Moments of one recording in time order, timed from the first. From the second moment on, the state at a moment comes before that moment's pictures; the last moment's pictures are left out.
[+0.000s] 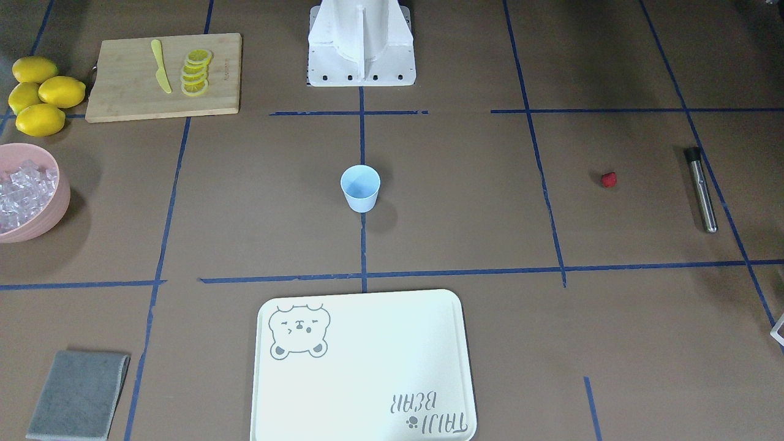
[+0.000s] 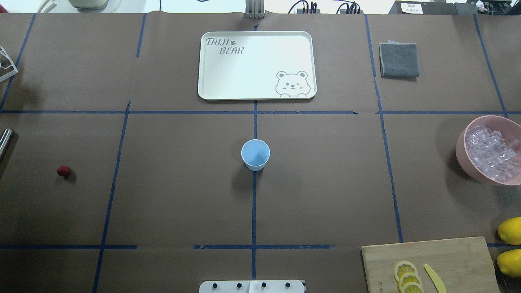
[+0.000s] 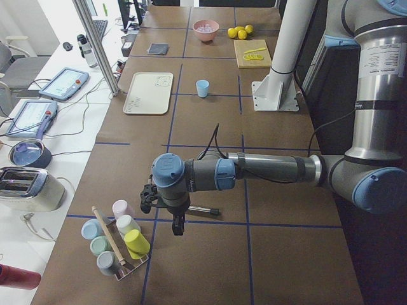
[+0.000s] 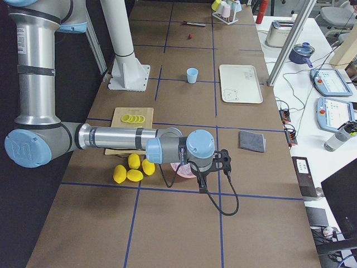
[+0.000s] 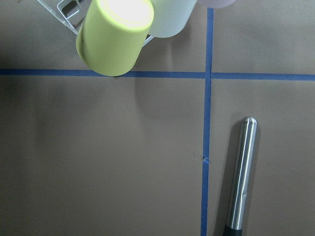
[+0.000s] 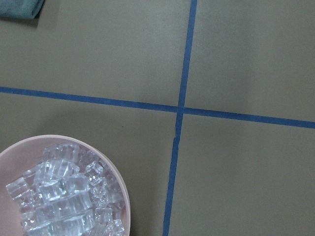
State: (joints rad) left arm -1.63 -1.54 -1.65 -1.45 -2.35 0.08; right arm 1.62 -1.63 1.65 -1.49 2.43 -0.07
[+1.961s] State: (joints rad) left arm -1.63 -1.54 -1.66 -1.45 -2.35 0.07; right arm 1.39 -1.66 1.81 -1.49 2.33 0.06
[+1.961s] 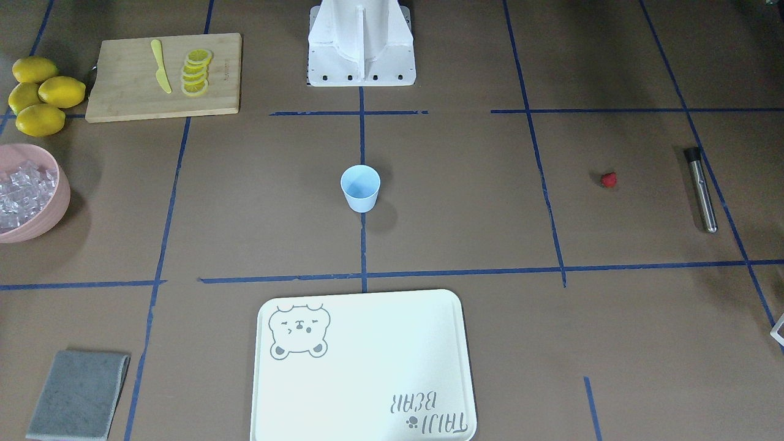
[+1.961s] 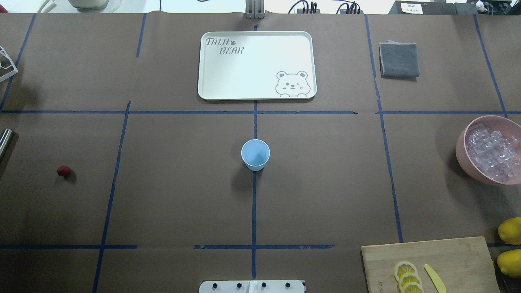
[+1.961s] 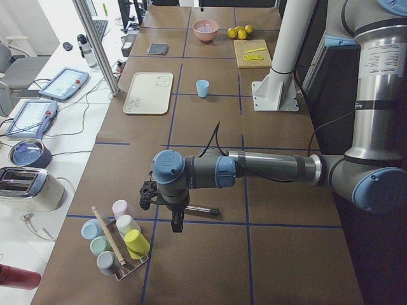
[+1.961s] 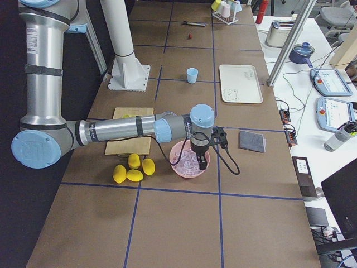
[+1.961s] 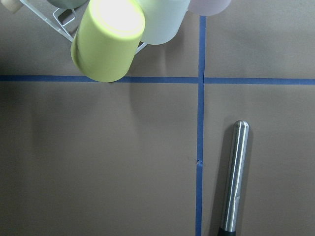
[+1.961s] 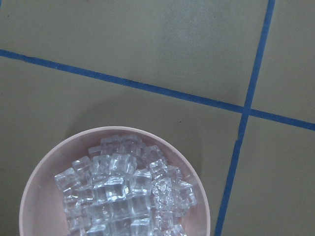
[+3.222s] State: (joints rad) left arm -1.63 -1.54 -1.67 -1.45 -2.35 0.07; right arm 1.24 -1.68 1.79 -1.48 2.24 -0.01
